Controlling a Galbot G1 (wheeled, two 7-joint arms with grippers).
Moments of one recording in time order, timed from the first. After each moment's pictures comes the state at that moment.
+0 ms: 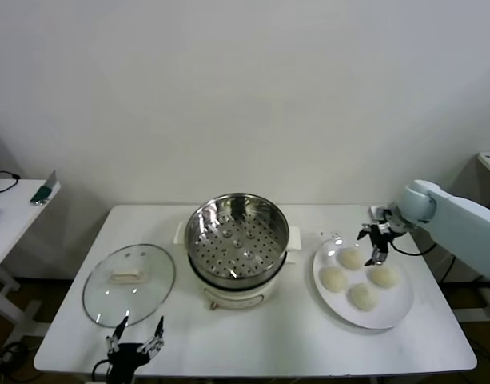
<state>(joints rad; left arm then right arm) 1.80 -1.41 -0.63 -2.00 -0.19 0.04 0.02 0.13 0.76 -1.02 1.00 0.09 -0.17 -1.04</state>
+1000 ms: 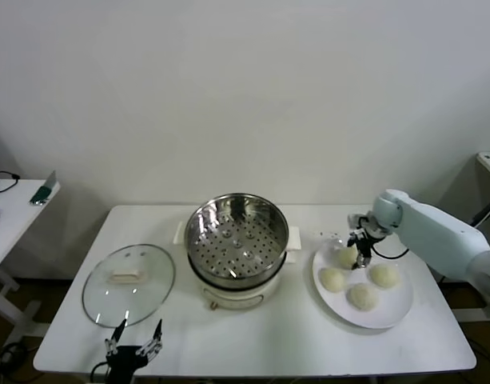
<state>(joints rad) 1.80 -1.40 -0.63 -1.98 -0.18 0.04 0.01 0.14 0.88 -1.04 0.86 0.06 -0.12 -1.06</state>
